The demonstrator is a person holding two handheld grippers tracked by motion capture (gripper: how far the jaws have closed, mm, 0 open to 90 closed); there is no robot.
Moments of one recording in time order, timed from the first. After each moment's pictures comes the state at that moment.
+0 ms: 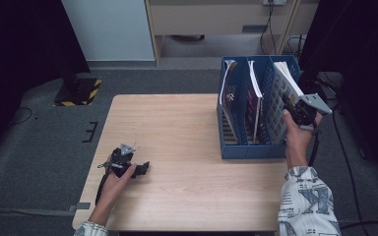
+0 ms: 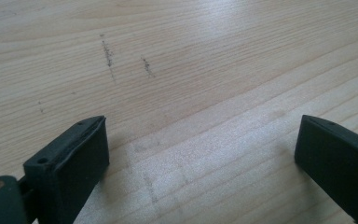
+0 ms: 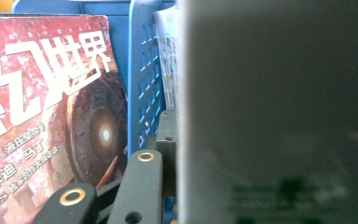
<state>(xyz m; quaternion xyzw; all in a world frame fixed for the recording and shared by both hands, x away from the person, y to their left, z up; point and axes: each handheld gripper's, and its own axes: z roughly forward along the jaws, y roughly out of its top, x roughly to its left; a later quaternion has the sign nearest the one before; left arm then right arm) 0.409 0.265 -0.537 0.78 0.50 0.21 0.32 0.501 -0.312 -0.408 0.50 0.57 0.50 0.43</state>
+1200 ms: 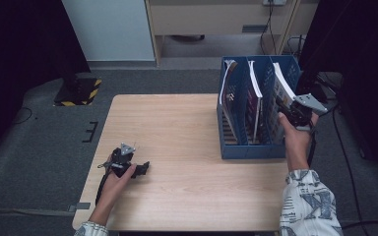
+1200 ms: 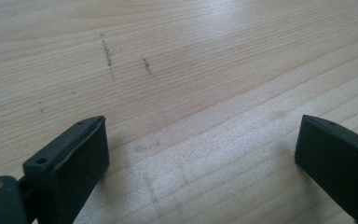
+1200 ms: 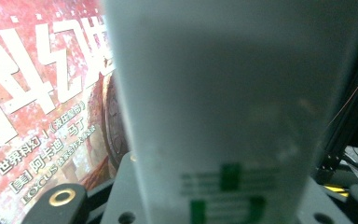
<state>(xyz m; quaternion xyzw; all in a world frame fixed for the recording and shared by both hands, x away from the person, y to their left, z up) 0.409 0.265 -0.537 0.78 0.50 0.21 0.32 0.496 -0.299 -0.405 0.49 0.61 0.48 0.40</state>
